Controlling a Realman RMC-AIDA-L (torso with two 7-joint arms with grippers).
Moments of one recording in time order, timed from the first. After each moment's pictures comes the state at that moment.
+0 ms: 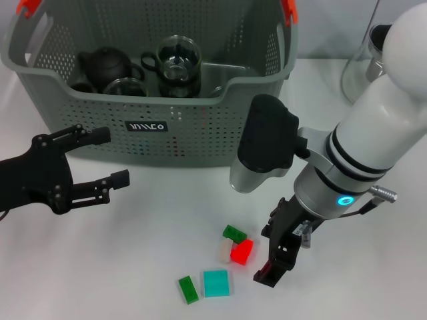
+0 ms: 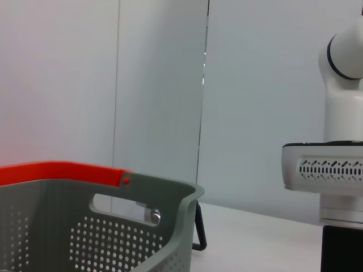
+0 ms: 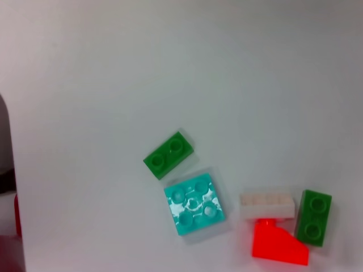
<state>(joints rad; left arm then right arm) -0.37 -2.06 0.43 0.72 1.97 1.85 -1.13 0.83 2.11 -1.79 -1.08 -2.40 -1.47 2.43</state>
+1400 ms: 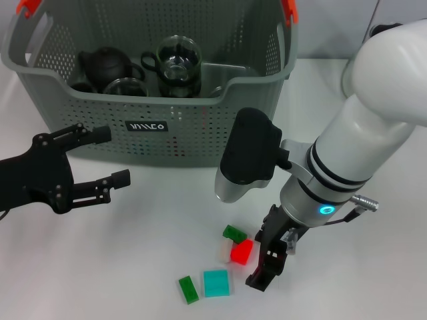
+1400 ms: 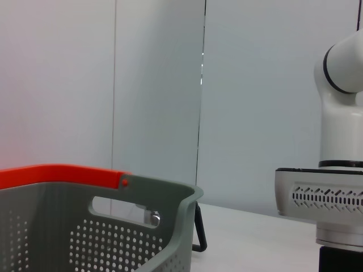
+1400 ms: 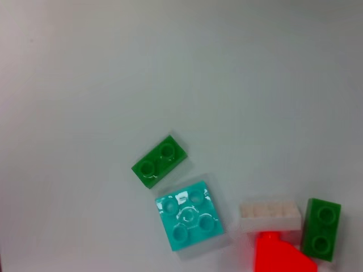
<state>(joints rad) -0.37 -2.06 0.43 0.72 1.97 1.85 -1.11 0.88 2.11 -1.88 -0.97 -2.36 -1.36 2.48</state>
